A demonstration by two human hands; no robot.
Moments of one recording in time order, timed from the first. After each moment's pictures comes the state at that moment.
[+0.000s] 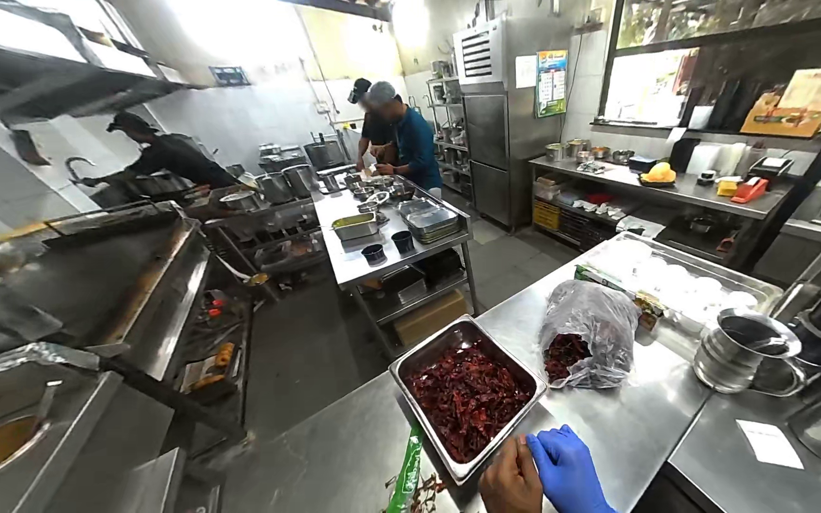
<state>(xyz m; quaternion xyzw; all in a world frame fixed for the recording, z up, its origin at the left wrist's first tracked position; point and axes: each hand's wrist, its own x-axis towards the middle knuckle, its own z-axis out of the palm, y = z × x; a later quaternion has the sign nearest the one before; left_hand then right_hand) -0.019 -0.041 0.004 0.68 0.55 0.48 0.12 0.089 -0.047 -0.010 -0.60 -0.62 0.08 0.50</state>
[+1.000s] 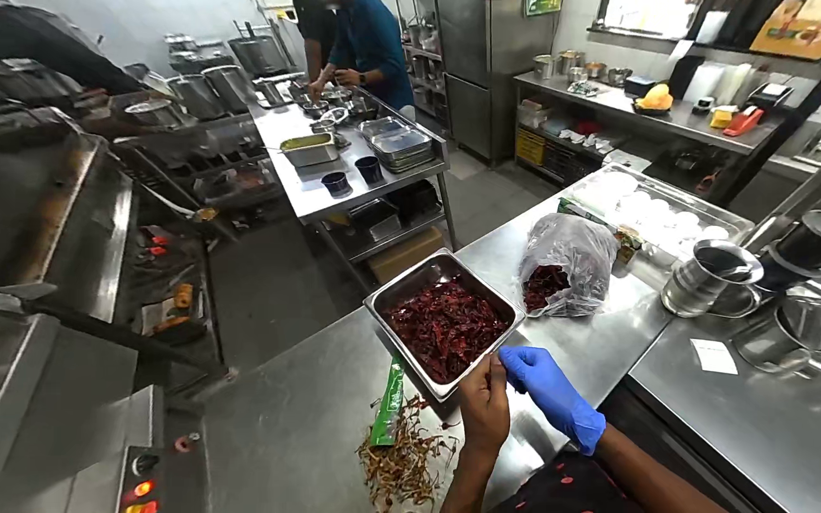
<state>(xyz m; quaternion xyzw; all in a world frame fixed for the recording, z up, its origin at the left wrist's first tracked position) -0.035 -0.031 0.017 0.63 0.39 0.54 0.40 0.090 -0.050 0.047 -0.53 -0.45 0.52 0.50</state>
